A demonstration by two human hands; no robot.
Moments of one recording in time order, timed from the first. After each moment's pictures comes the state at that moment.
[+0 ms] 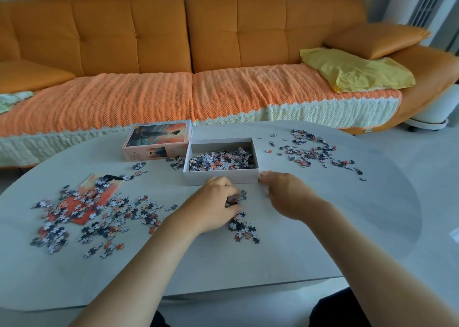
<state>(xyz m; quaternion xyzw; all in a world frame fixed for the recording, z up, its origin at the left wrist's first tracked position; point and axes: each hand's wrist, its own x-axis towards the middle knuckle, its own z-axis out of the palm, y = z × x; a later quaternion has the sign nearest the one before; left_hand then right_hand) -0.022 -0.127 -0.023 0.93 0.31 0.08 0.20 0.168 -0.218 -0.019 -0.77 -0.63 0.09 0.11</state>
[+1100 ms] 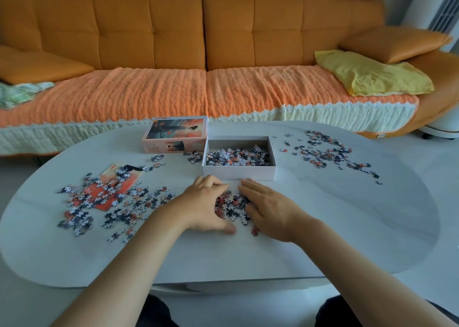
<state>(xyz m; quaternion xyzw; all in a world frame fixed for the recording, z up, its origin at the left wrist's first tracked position) -0.078 -0.119 -0.008 0.91 0.36 -0.05 0.19 0.102 -0.221 -0.032 -0.67 -0.72 0.12 0.16</state>
